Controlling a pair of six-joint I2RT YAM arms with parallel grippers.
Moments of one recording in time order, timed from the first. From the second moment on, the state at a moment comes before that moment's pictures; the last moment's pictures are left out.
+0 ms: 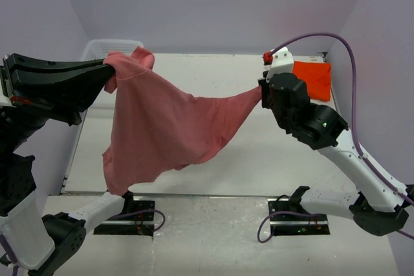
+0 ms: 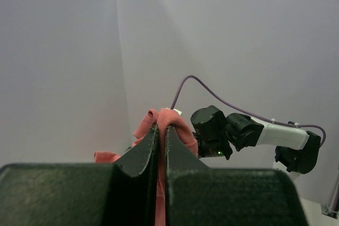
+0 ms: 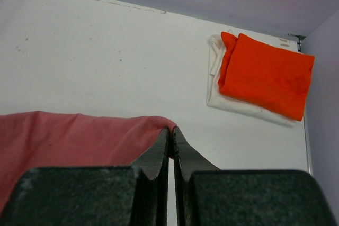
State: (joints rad) left arm -0.32 1.02 2.13 -0.47 0.64 -0.42; right arm 0.81 1.14 1.49 -0.76 0.69 0.14
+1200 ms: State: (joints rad) left arm -0.29 1.81 1.80 -0.39 0.16 -0.19; right arm 0.72 1.27 1.45 -0.74 0.79 0.14
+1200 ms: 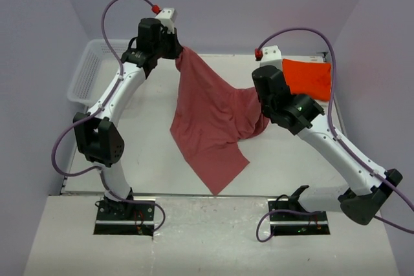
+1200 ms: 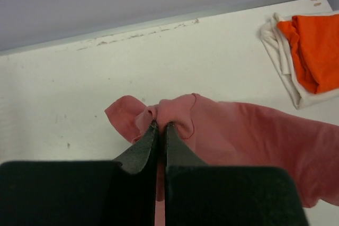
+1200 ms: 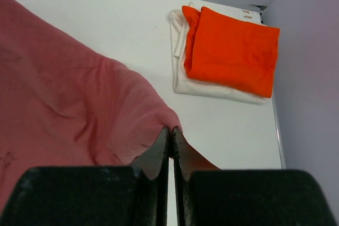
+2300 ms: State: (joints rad) left arm -1.33 1.41 0.96 -0.46 -0.43 -0.65; right arm 0.71 1.26 1.38 -0.71 0.66 0.19
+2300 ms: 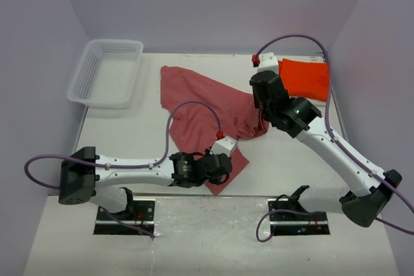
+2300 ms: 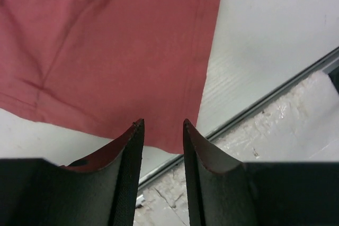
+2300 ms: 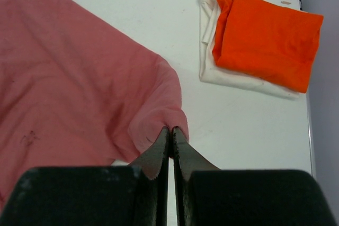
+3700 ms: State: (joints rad) left arm -1.51 1.70 0.95 -0.49 -0.48 -0.82; right arm 0.71 1.18 1.31 -0.71 0.61 0.22
